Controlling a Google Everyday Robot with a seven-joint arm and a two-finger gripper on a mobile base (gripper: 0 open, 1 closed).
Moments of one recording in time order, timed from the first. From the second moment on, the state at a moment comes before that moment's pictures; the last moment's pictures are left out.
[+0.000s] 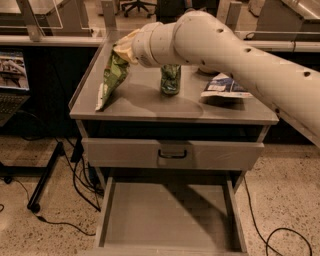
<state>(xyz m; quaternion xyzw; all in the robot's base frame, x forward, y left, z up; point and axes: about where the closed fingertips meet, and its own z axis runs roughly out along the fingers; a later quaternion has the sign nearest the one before) 0.692 0.089 0.969 -0.51 0.63 0.10 0.58</state>
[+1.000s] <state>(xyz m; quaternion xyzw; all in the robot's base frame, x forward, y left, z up) 0.692 0.089 0.969 -0.51 0.63 0.10 0.58</state>
